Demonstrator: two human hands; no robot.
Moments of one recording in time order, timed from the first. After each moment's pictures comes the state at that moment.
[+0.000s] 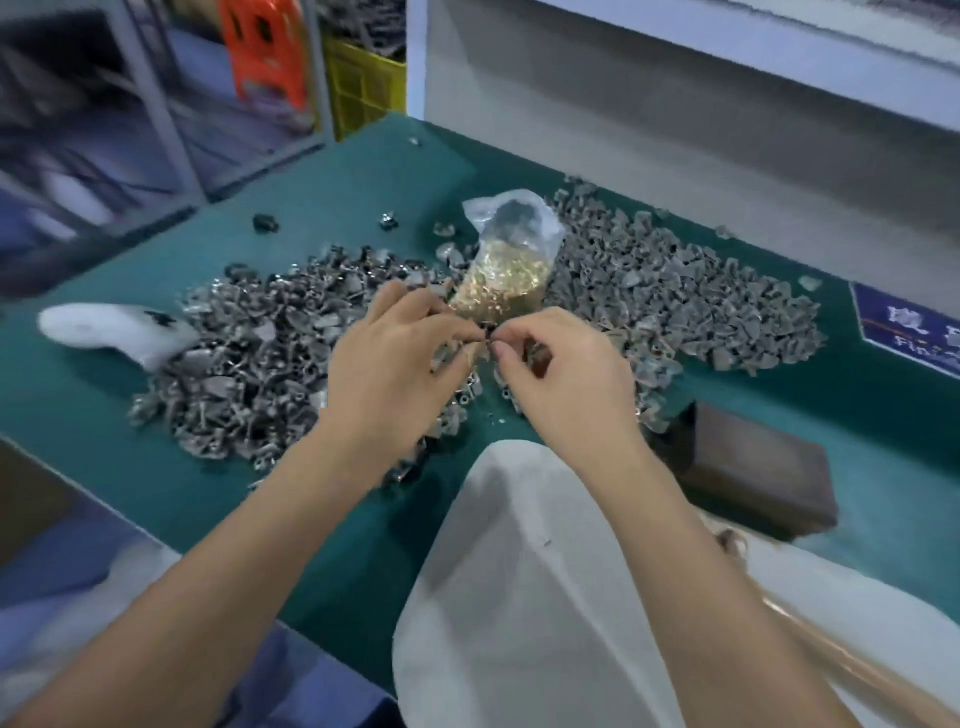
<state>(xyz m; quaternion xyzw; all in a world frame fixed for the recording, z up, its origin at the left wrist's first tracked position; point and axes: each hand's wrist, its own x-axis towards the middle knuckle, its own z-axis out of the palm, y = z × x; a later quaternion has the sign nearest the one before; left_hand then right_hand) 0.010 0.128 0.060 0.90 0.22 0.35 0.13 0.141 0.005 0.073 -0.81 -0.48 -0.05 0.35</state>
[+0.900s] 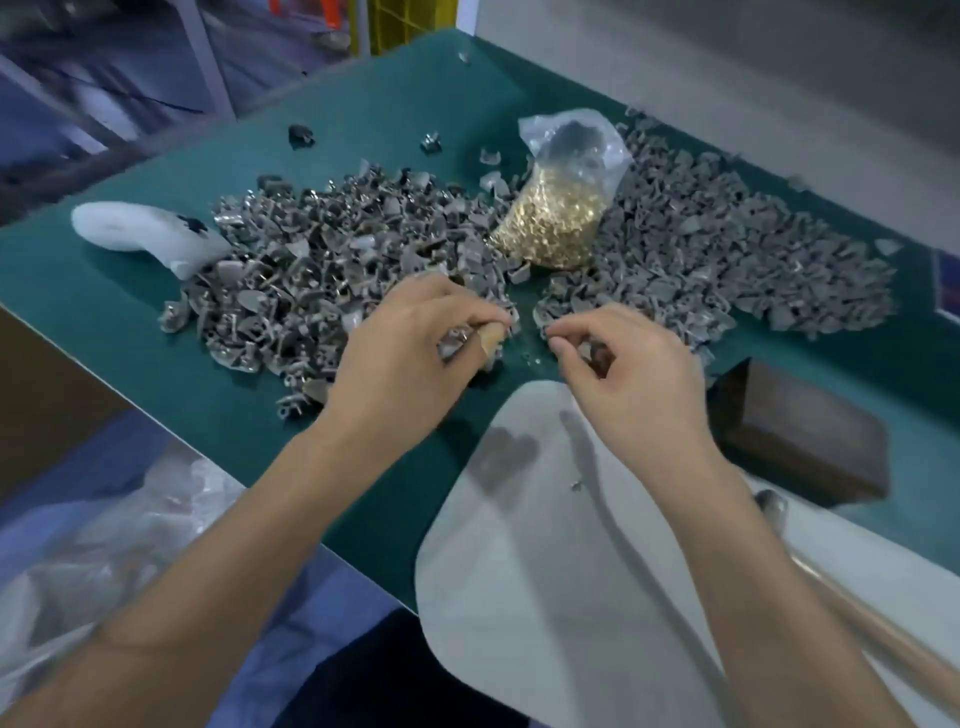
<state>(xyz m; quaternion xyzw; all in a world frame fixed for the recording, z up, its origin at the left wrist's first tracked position) -0.033 0.112 0.044 0.88 0.24 0.33 0.26 0.134 -0.023 0.055 -0.80 -0.52 -0.03 0.30</state>
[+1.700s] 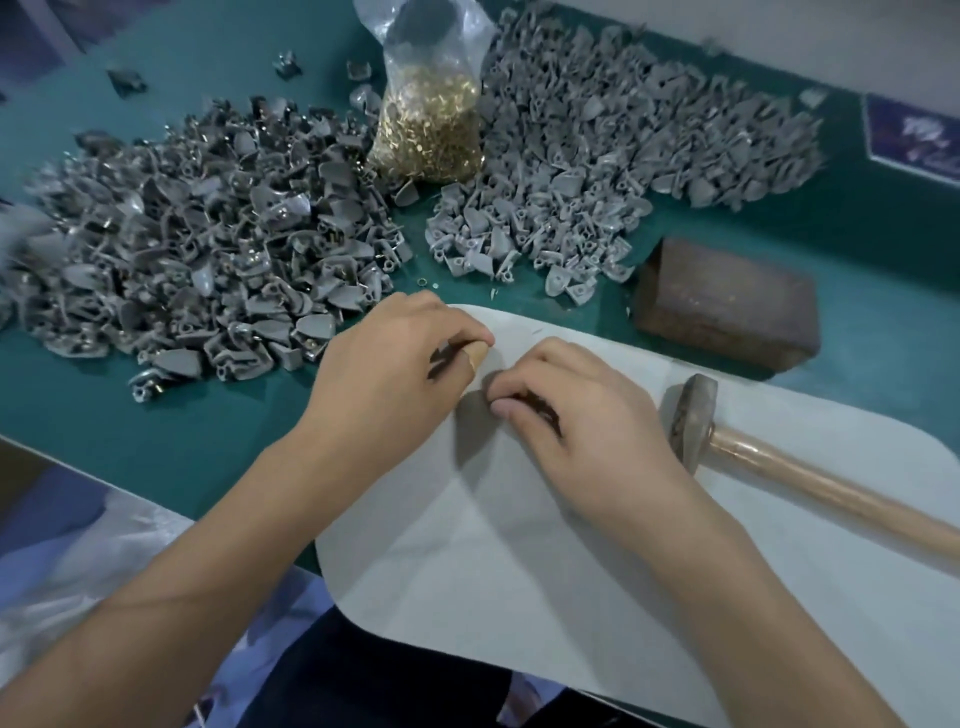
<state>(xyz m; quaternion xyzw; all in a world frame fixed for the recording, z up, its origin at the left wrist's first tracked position) 0.000 0.040 0.012 0.92 0.21 0.20 0.27 0.105 -0.124 0.021 -0.80 -0.51 0.09 0.30</state>
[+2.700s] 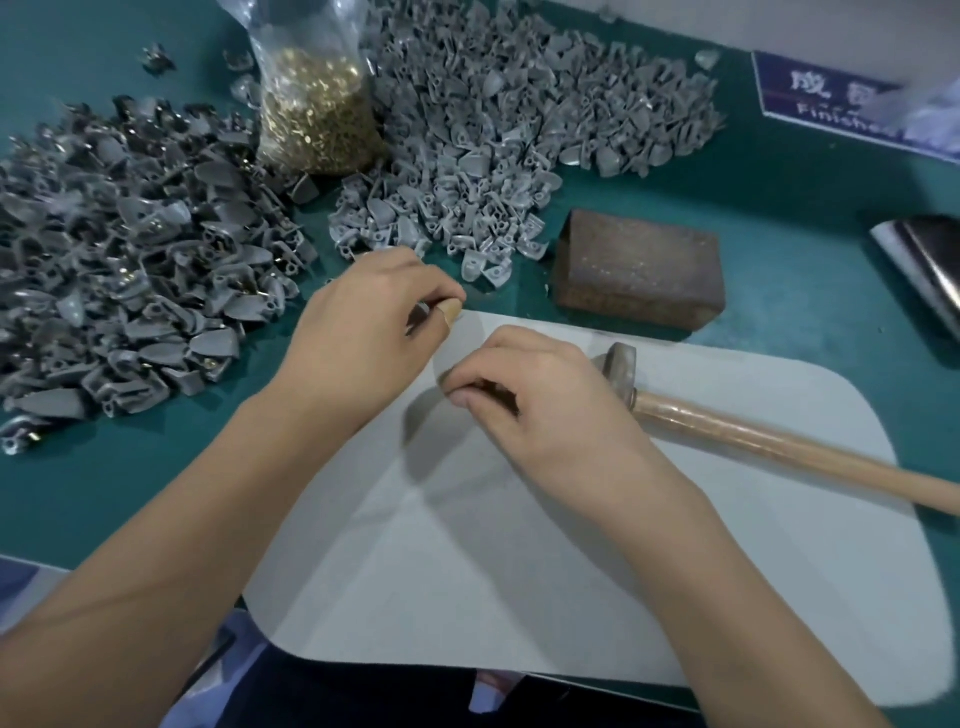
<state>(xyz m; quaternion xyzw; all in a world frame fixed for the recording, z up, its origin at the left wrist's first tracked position) 0.058 0.043 0.007 0.94 0.12 0.19 0.25 0.119 -0.138 0.030 -0.81 -0.48 0.12 0.31</state>
